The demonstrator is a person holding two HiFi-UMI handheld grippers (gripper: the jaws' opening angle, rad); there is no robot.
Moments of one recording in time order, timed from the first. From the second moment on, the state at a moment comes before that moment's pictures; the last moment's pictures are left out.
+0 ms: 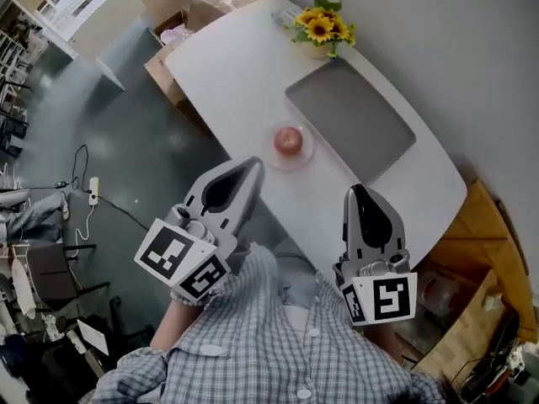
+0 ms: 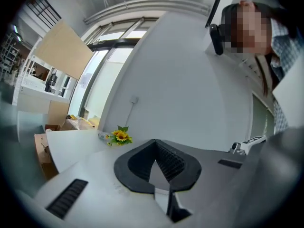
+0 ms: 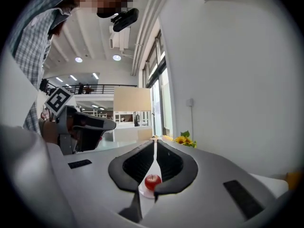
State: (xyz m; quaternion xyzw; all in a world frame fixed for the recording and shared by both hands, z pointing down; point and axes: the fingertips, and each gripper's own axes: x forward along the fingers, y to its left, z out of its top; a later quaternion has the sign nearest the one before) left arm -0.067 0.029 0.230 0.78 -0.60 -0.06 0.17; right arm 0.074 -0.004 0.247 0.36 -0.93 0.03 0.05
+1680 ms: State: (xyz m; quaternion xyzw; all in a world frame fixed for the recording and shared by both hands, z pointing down) left arm -0.129 -0.129 0.531 0.79 -0.32 0.38 0.36; right arm 0.017 -0.079 0.493 0.47 -0.76 0.37 0.24
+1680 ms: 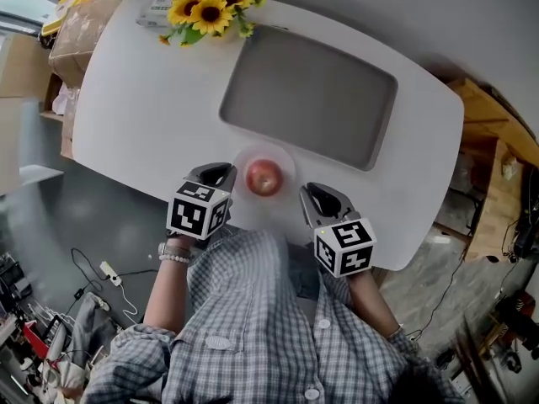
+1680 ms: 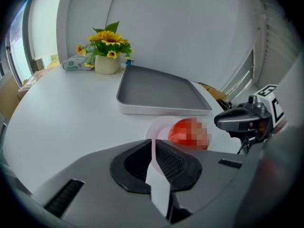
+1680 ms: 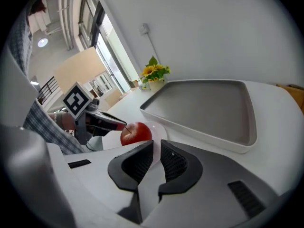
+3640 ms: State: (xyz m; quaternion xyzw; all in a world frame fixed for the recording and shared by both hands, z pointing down) left arm -0.131 -0.109 0.573 0.73 -0.21 0.38 0.53; right arm 0.002 -0.071 0.567 0.47 -0.63 0.59 0.17
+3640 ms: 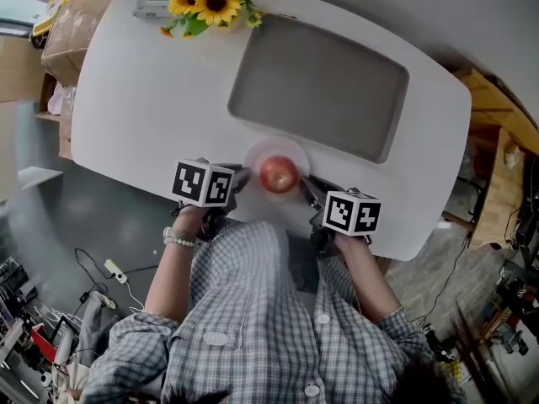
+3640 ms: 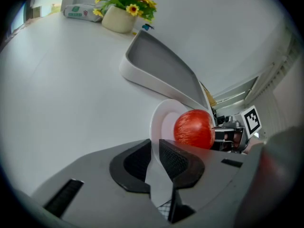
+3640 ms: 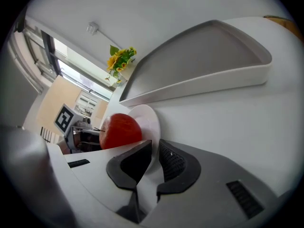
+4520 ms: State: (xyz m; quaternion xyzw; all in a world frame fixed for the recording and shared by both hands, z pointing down) left arm -0.118 -0.134 0.512 0.72 -0.21 0.32 0.58; right arm 0.013 -0.084 0.508 0.47 -0.60 0.64 0.10
